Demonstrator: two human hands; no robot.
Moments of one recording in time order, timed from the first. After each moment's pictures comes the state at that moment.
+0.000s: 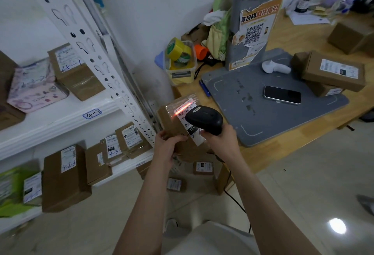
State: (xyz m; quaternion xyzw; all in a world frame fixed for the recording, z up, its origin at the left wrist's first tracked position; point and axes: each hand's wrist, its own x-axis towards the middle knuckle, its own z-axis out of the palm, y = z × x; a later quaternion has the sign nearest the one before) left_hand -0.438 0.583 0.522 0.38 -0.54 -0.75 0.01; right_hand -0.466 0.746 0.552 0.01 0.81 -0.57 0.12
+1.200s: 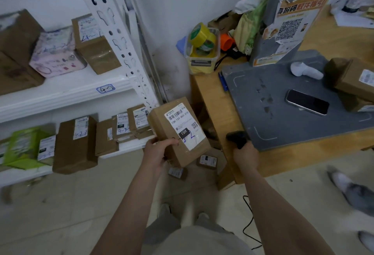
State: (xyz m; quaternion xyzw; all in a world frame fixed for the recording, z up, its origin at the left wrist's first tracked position) left_hand -0.391 0.567 0.504 0.47 -0.50 -0.73 0.04; right_hand -0.503 0.791 0.411 0.17 0.91 -0.32 0.19
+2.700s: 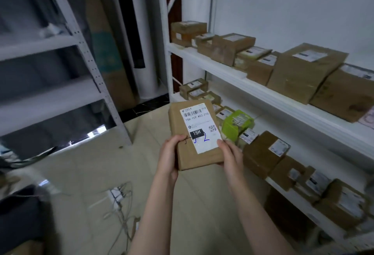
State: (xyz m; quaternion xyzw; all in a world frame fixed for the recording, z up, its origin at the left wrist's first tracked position) left_hand 0.157 0.365 0.613 0.49 -0.27 -0.65 0.52; right_hand -0.003 0.384 0.606 -0.34 0.58 -0.56 0.49
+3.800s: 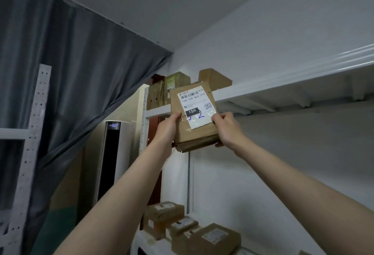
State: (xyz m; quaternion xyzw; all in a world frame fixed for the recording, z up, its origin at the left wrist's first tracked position) left_hand 0.093 0.039 1.104 0.30 -0.54 -0.42 0.66; right_hand -0.070 0.090 1.110 -0.63 0.46 -0.61 0.10
